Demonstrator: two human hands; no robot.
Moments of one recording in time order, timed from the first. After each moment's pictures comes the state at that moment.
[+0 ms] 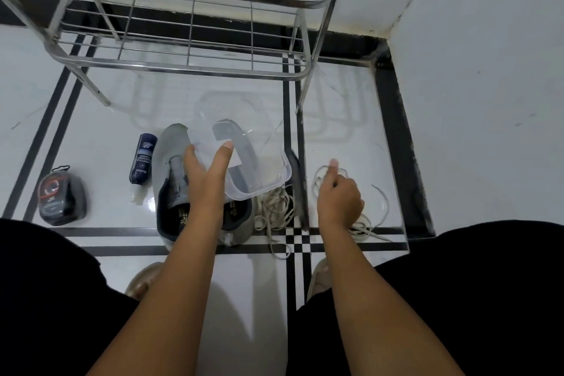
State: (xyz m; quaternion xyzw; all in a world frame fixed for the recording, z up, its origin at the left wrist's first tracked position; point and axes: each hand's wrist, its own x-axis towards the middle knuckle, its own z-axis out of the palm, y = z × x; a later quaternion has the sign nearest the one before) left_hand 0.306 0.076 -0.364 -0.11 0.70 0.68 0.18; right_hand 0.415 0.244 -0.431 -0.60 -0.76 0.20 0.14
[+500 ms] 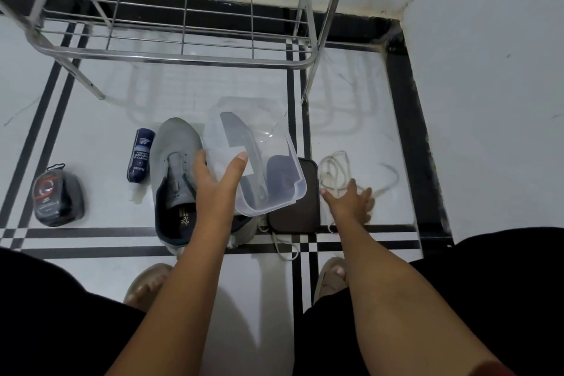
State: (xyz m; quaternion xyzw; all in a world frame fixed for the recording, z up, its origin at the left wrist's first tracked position) left_hand 0.315 0.078 -0.384 -0.09 0.69 0.68 0.23; right_hand 0.431 0.286 -0.509 -0.64 -0.71 0.26 -0.12
